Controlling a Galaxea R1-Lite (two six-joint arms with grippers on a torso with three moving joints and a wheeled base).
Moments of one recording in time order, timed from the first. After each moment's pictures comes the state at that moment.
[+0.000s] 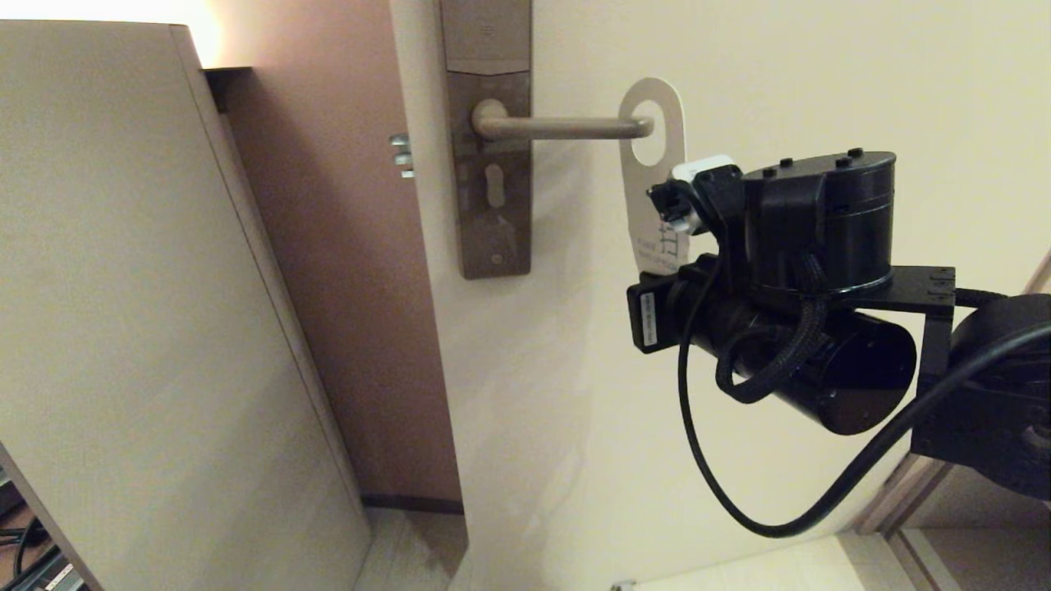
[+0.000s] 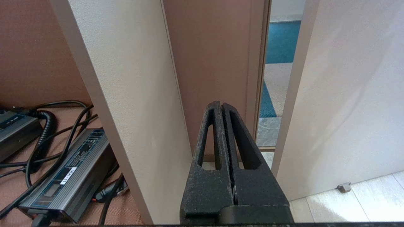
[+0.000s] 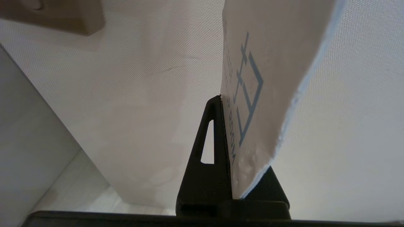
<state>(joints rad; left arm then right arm) 0.00 0.00 0.00 0.00 -0.01 0.06 0.78 1.71 -1.14 -0.27 -0.57 0.03</state>
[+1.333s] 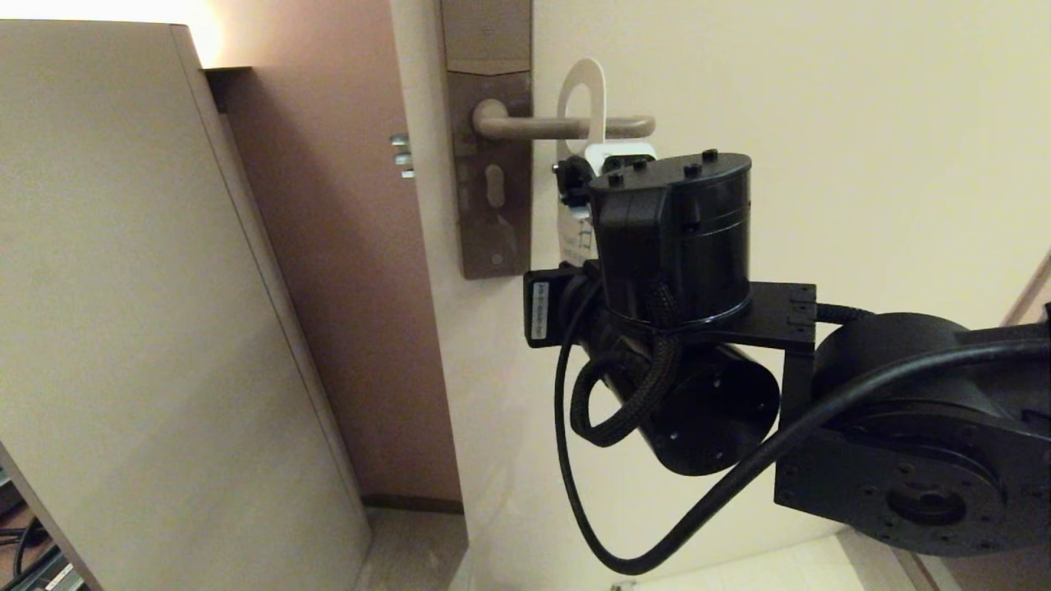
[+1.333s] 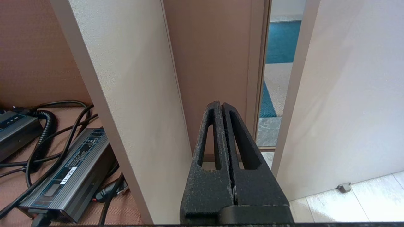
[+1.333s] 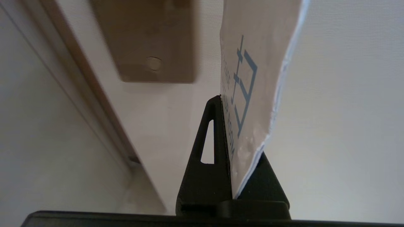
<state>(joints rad) 0.00 0.00 0.00 0.00 -0.01 0.06 0.98 1.87 -1.34 -0.30 -0.77 0.21</state>
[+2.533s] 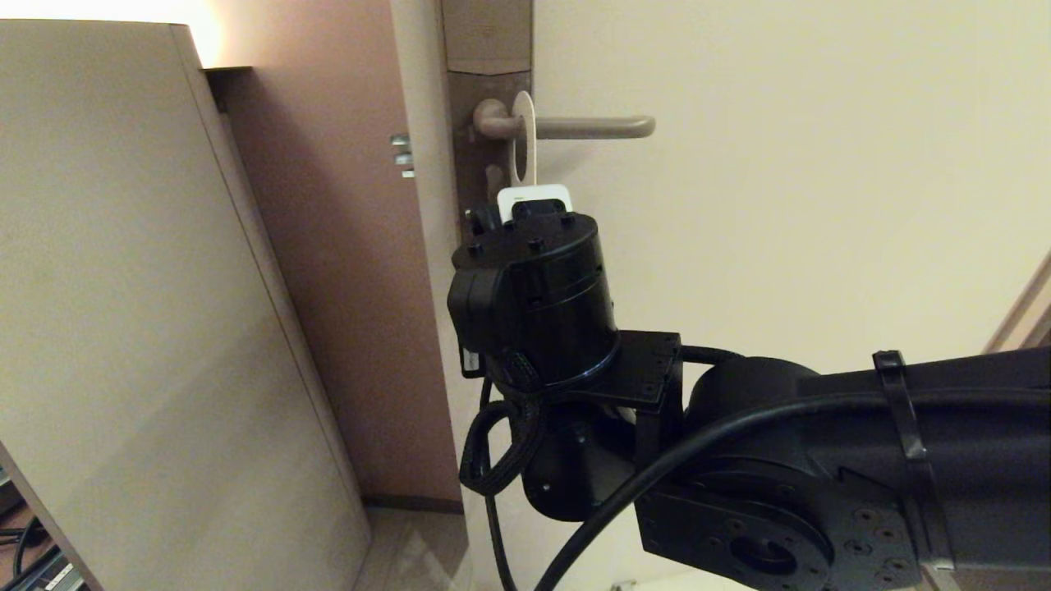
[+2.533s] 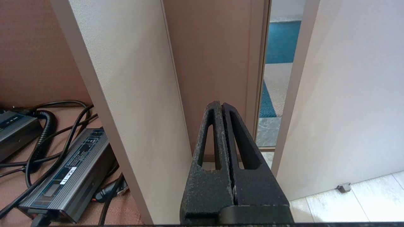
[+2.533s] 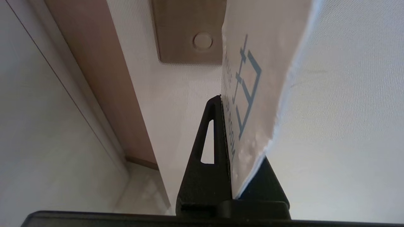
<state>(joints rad) 0.00 0.00 0.00 0.00 -0.01 0.06 1.06 2.01 -1.46 -0.30 -0.89 0.22</state>
